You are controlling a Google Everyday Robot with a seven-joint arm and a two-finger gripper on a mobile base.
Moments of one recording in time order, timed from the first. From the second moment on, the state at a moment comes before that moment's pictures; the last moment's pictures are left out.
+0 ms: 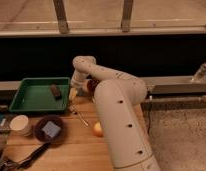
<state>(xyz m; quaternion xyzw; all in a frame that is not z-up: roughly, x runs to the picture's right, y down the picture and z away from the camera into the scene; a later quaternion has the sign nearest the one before) -0.184 0.031 0.951 -0.39 -0.16 0.14 0.90</state>
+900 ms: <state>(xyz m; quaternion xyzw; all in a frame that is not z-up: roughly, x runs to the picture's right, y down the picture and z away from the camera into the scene) -0.142 -0.006 0.885 -0.35 -0.12 0.21 0.91</state>
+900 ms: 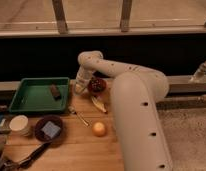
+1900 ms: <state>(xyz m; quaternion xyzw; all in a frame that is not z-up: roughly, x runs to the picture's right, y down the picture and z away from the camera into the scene) -0.143 -0.046 0.825 -0.35 -0.05 0.40 0.84</state>
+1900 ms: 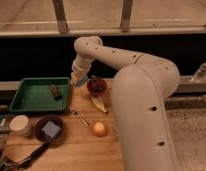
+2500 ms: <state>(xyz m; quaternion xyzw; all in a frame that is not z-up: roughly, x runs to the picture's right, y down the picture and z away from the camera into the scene) -0.176 -0.022 0.797 -0.36 -0.05 0.34 0.86</state>
